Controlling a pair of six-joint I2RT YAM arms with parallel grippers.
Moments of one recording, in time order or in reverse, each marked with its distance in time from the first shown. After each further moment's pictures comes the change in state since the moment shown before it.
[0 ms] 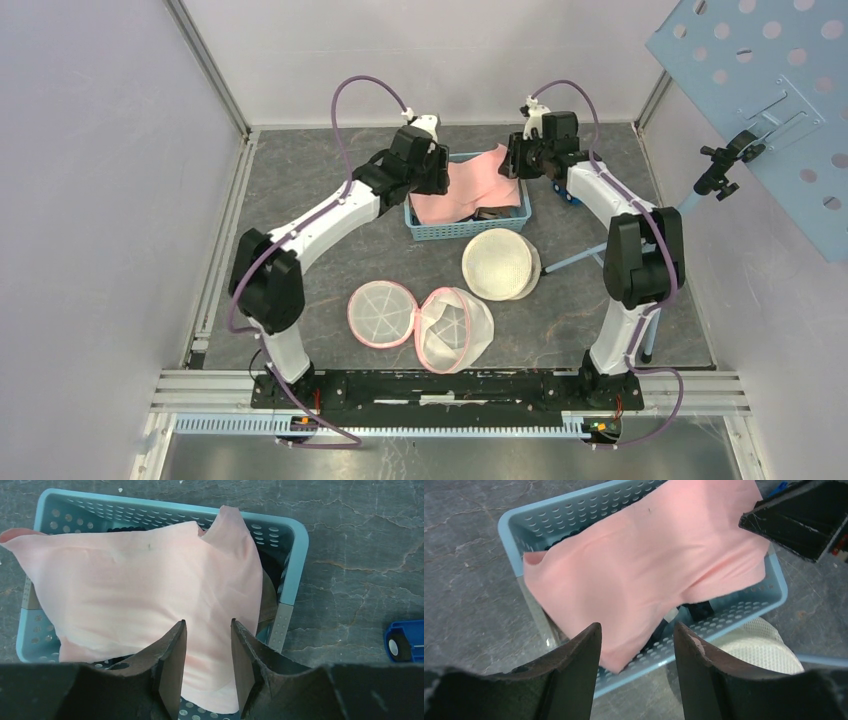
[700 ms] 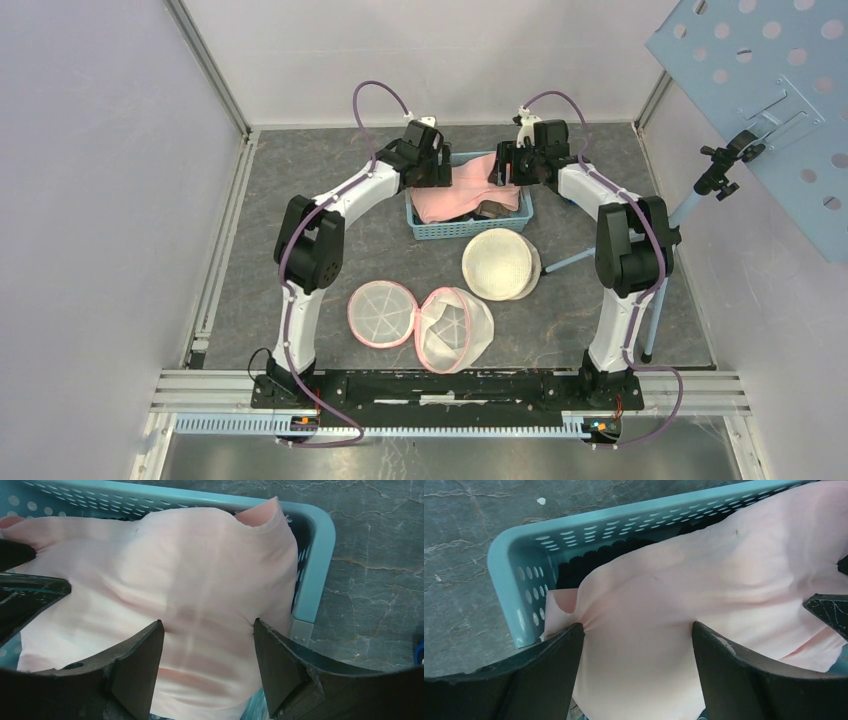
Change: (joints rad) left arm 0.094 0.394 0.273 -0.046 0.023 -0.074; right arm 0.006 0.103 -0.004 0.049 0.014 0.000
